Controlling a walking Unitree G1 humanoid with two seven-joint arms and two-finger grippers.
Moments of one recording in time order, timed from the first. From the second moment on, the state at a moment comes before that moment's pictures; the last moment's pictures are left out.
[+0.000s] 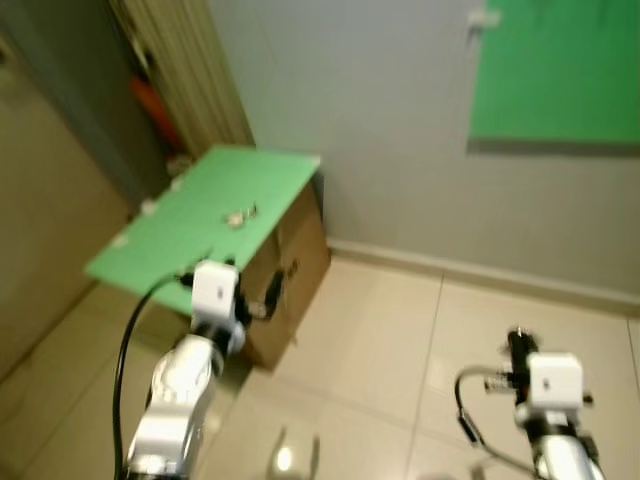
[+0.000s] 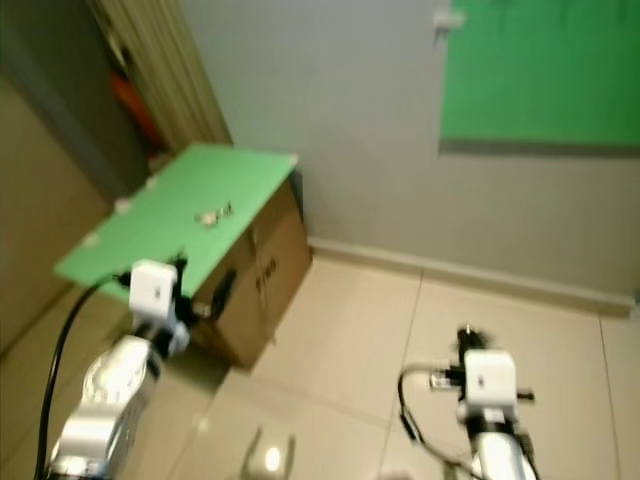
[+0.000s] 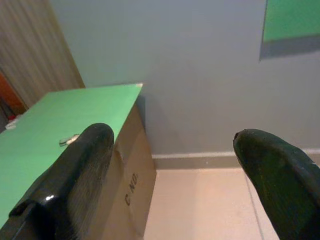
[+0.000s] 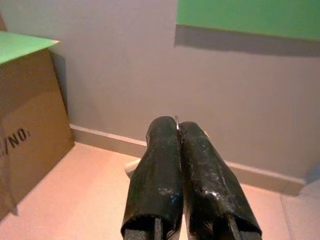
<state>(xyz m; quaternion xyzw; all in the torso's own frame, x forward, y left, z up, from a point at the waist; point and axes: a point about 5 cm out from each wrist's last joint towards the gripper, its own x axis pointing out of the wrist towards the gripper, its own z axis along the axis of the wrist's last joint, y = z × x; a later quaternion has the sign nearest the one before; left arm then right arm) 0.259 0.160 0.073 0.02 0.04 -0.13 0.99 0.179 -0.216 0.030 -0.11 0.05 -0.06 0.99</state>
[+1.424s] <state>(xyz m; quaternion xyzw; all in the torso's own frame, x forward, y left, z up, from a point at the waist) 0.263 0.143 0.063 0.00 0.04 -0.12 0.99 0.258 -0.193 0.055 -0.12 0.01 0.05 0.99</state>
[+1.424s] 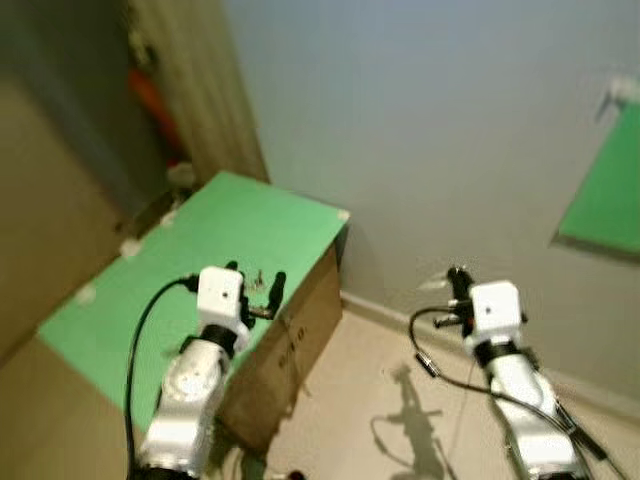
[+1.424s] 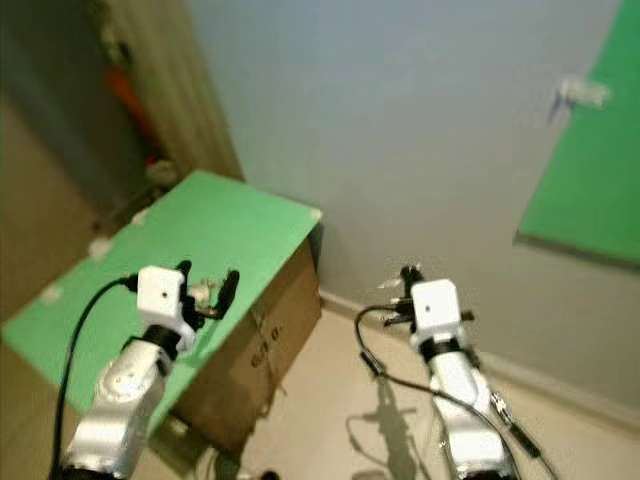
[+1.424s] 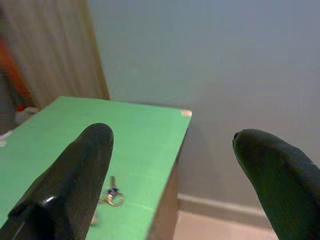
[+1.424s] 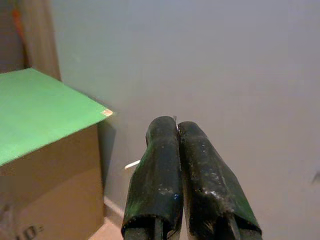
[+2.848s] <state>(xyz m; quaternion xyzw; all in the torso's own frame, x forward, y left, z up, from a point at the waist) 0.284 0.127 0.065 0.02 0.03 -0.19 0.98 0.256 -0.182 0.037 -0.09 0.04 0.05 0.99</state>
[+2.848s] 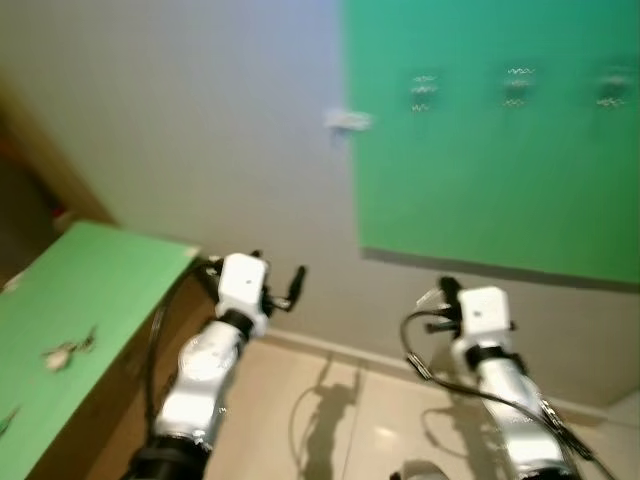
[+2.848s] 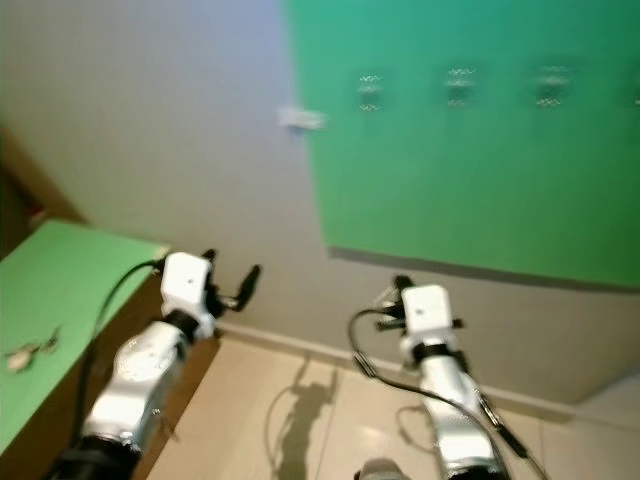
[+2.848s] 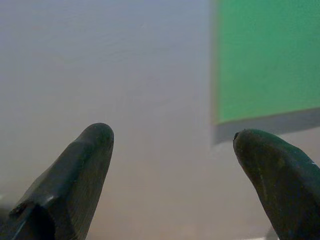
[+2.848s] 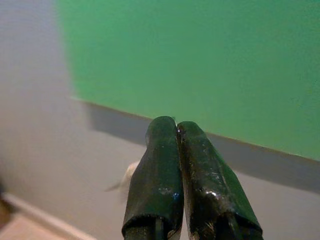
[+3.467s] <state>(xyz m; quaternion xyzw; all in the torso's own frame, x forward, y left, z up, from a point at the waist) 0.284 0.137 0.063 0.03 0.04 -0.17 0.98 0.261 -0.173 0.038 -0.09 0.03 0.06 0.99</state>
